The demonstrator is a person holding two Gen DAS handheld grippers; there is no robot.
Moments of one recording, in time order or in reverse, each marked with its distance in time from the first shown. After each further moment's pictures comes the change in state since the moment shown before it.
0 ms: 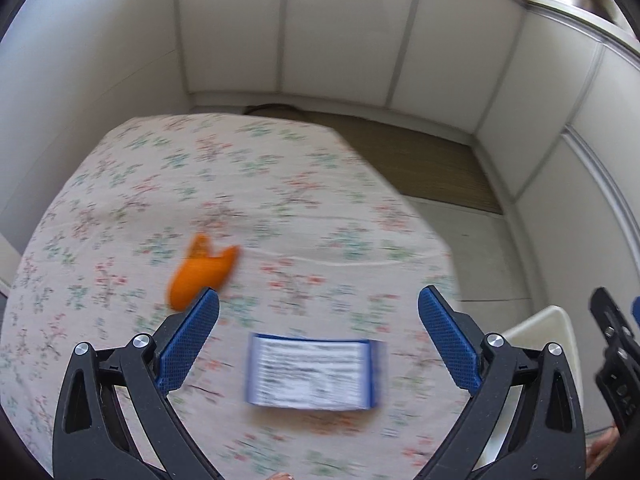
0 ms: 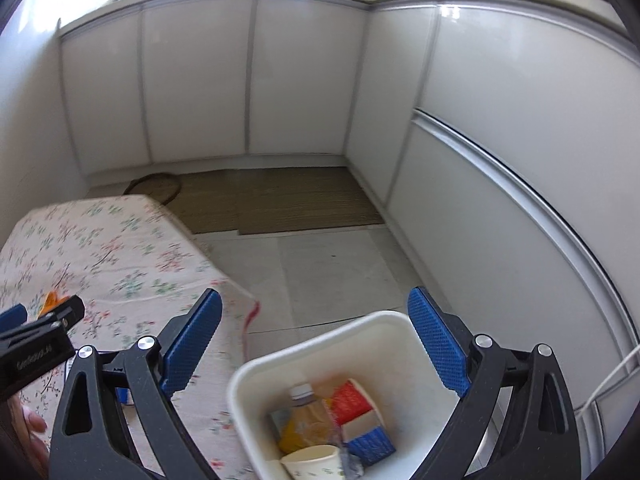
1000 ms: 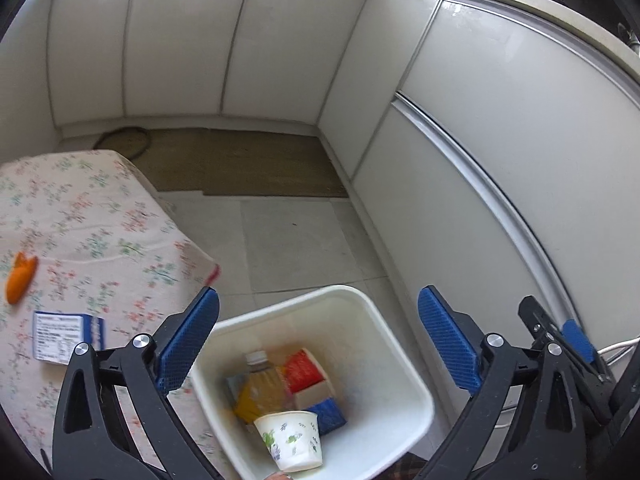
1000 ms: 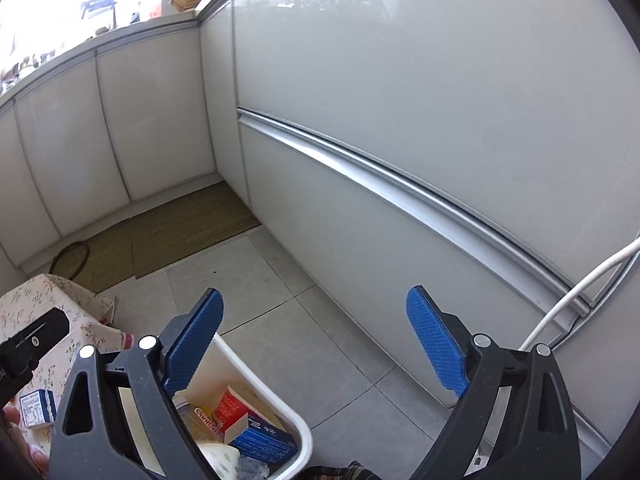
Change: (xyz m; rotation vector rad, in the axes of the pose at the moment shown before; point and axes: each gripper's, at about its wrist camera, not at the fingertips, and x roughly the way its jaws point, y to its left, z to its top) left arm -0.067 -0.210 -0.040 0.176 -0.042 -0.400; right arm -0.029 -0.222 -0.034 0.352 -0.010 -0.234
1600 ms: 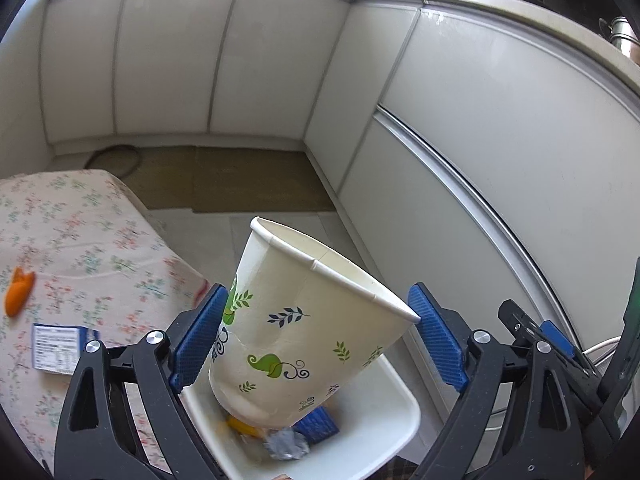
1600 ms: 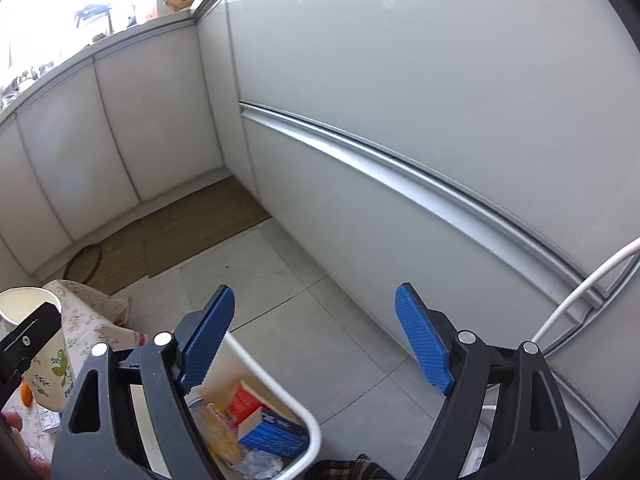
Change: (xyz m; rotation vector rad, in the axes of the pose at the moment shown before) left arm -0.007 -0.016 0.000 0.027 -0.031 -0.059; right arm 0.008 -0.021 0.002 0.062 0.041 0.029
